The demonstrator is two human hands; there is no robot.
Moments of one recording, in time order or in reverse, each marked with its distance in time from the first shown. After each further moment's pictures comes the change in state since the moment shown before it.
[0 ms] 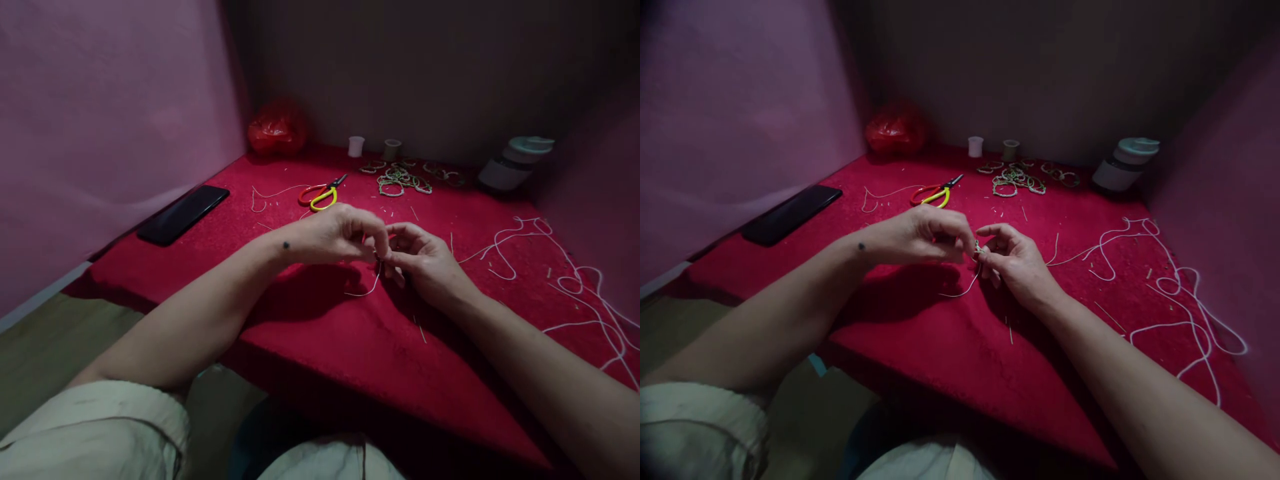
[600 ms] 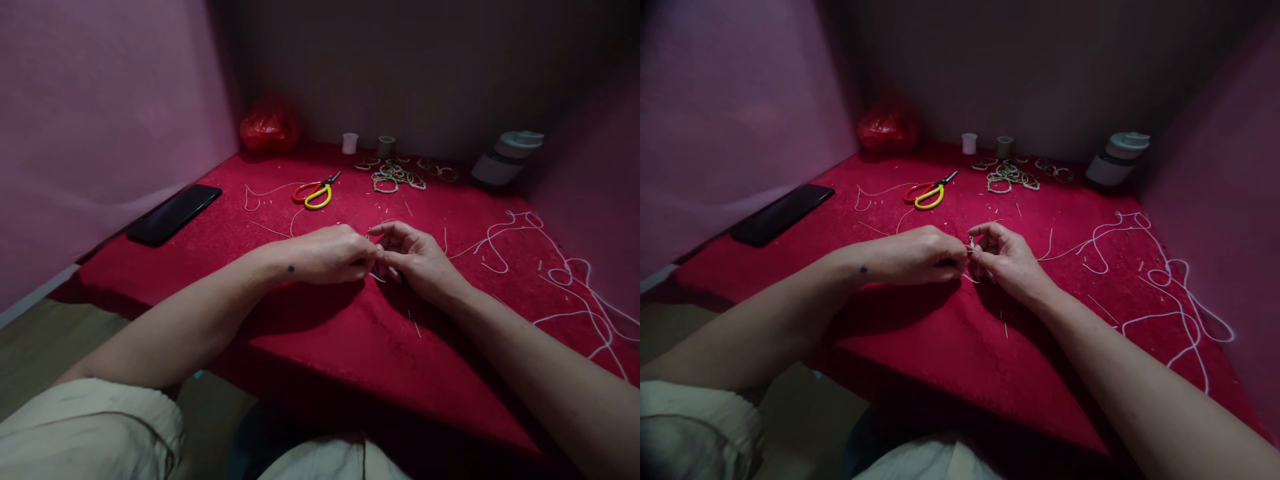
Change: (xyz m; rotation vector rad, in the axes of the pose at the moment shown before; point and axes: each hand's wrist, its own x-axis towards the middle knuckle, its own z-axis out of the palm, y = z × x) left_hand -0.005 0.008 0.016 0.367 -0.189 -0.015; right_hand 0.000 -0.003 0.002 -0.098 -0.032 0.014
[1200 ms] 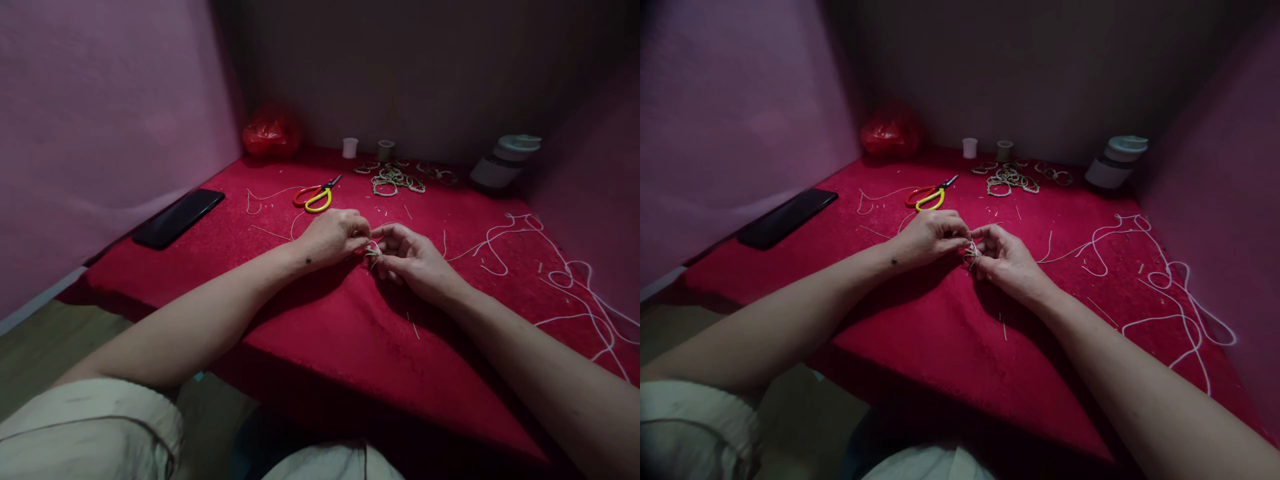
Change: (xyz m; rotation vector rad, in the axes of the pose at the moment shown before) left_hand 0.021 -0.034 0.020 0.004 0.436 -0.144; right_hand 0.001 -0.002 0.000 0.024 -0.017 0.019
